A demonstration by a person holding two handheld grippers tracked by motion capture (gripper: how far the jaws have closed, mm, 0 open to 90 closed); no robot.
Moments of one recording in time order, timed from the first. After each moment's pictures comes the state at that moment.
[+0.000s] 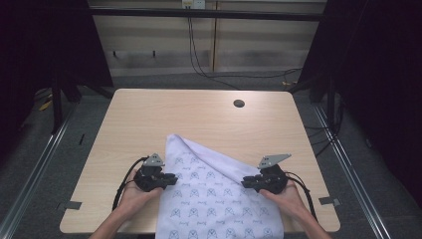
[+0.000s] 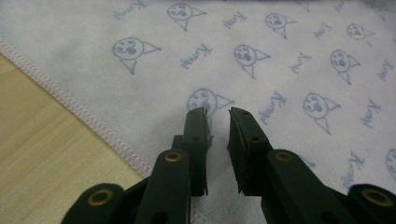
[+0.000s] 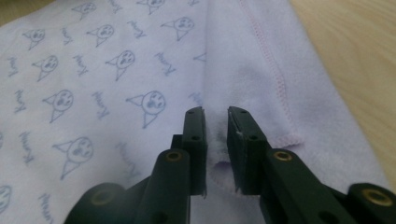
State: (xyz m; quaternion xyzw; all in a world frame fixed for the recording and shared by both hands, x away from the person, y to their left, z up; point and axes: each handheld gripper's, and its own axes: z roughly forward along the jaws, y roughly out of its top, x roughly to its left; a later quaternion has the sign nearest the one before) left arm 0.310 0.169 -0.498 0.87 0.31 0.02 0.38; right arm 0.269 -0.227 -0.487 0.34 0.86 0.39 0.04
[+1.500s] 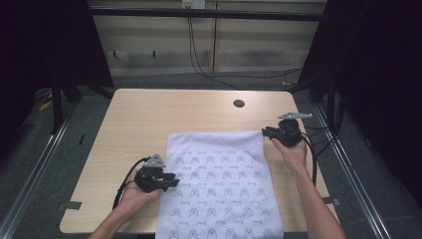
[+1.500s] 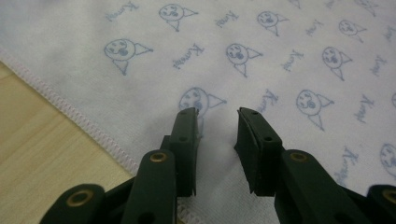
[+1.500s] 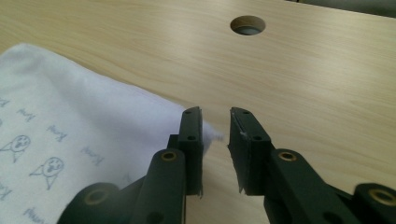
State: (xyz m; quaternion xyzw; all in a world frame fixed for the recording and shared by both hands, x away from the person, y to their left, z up) left arm 0.307 0.167 -0.498 0.87 0.29 0.02 0.39; right arm 0.378 -0.289 -0.452 0.50 0.74 0.39 0.21
